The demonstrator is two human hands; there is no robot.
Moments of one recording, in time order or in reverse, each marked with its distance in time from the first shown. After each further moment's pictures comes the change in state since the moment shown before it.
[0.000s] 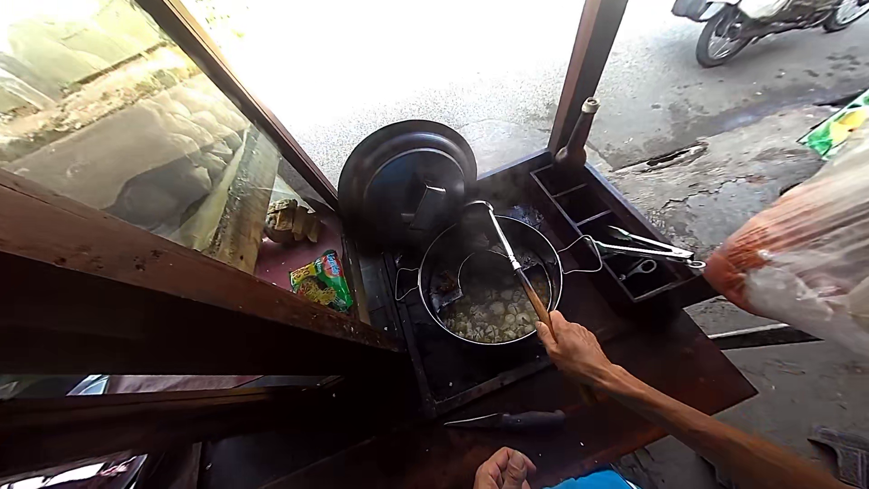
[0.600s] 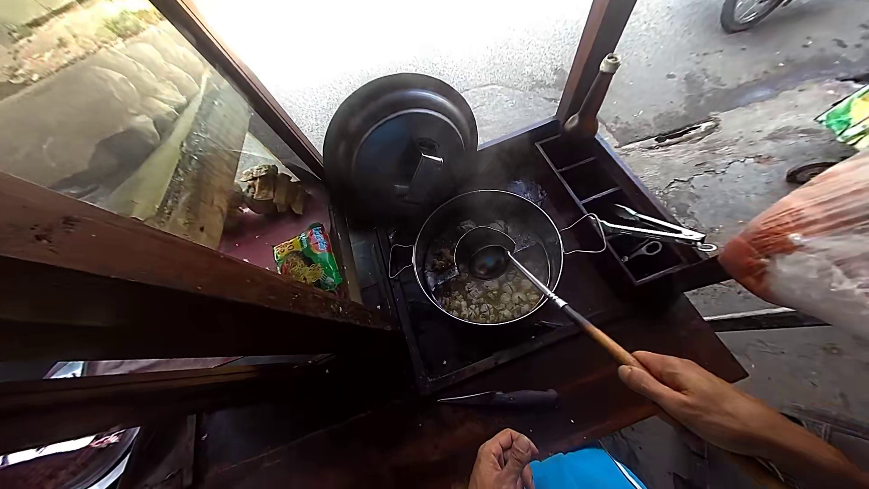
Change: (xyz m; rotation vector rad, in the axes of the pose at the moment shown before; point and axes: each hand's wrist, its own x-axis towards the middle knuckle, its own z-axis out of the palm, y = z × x) left_hand 0.004 -0.001 0.007 0.000 -0.055 -0.058; right_hand -0.106 0.056 -0.073 0.302 -0.326 0.100
